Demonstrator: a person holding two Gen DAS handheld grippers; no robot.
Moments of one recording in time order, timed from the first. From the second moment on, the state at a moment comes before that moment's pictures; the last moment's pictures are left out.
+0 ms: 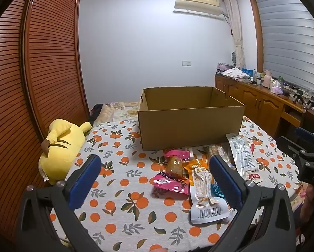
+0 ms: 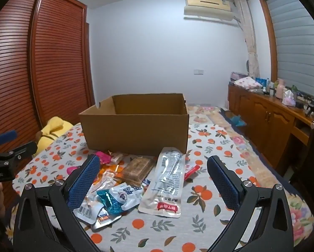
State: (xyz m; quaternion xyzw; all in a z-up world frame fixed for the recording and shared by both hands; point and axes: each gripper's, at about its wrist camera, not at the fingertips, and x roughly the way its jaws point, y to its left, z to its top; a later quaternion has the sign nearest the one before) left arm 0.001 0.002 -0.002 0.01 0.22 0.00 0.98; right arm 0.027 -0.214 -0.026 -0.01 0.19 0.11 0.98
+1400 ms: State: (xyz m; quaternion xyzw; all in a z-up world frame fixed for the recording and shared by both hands) left arm -0.003 0.002 0.000 0.02 0.22 0.00 0.98; right arm 0.026 -0.213 -0.024 -0.01 0.18 0.10 0.98
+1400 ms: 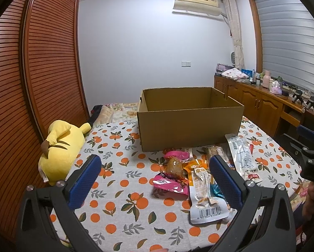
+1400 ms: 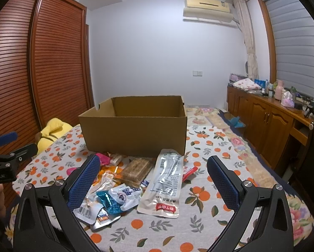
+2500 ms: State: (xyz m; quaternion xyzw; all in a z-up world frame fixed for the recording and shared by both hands) left arm 0.008 -0.003 -0.022 0.02 0.25 -0.02 0.97; right arm 0.034 -0.222 -0.034 -0.01 0.20 0.10 0.97
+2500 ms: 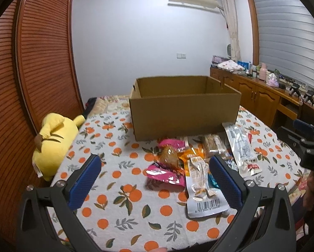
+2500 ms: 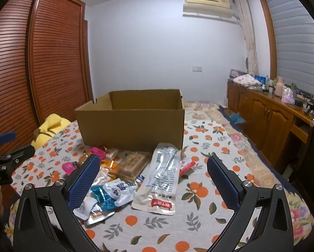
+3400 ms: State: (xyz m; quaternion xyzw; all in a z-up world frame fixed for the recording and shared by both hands) left arm 0.069 -0.031 -0.081 0.01 0.37 -0.13 0.92; right arm 0.131 -0.228 -0.099 -0.03 0.36 0.18 0.92
